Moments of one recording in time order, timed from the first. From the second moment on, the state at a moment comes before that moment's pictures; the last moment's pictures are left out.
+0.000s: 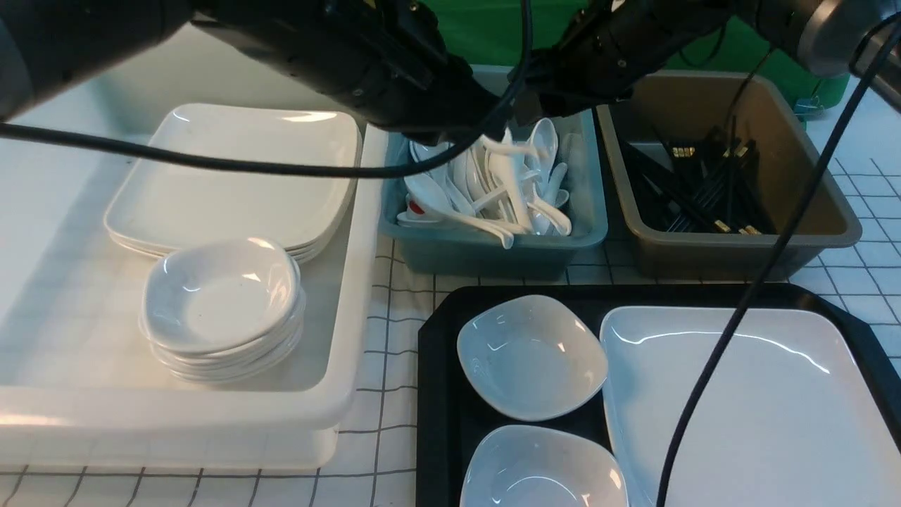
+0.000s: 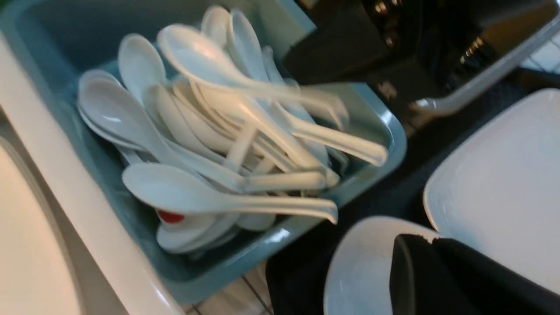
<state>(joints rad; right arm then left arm) 0.41 2.14 -2.14 0.23 0.99 -0.17 -0.51 1.65 -1.56 -0.20 0.78 0.18</state>
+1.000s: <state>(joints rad) 0.41 0.95 -0.99 0.06 1.07 -0.18 -0.81 1.97 -1.47 -0.05 1.03 0.13</state>
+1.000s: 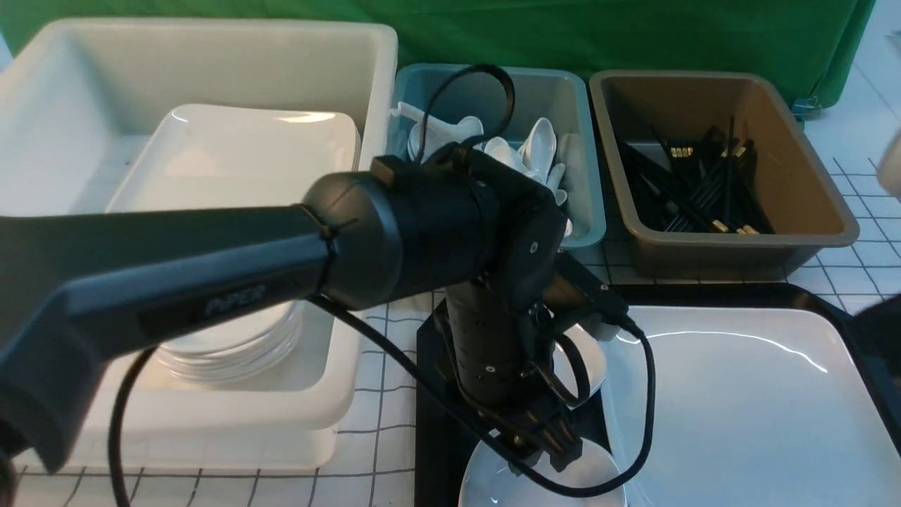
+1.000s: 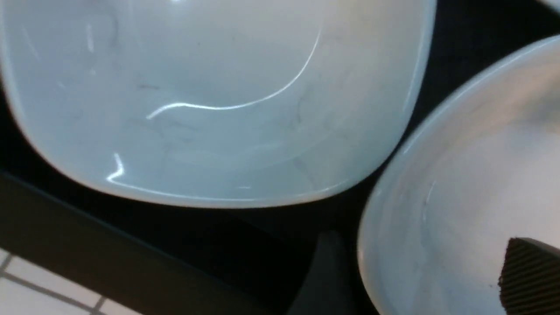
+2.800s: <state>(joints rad) 0.53 1.16 -1.41 0.70 1.18 -0.69 -0.07 1.45 -1.58 -0.27 1.21 0.18</state>
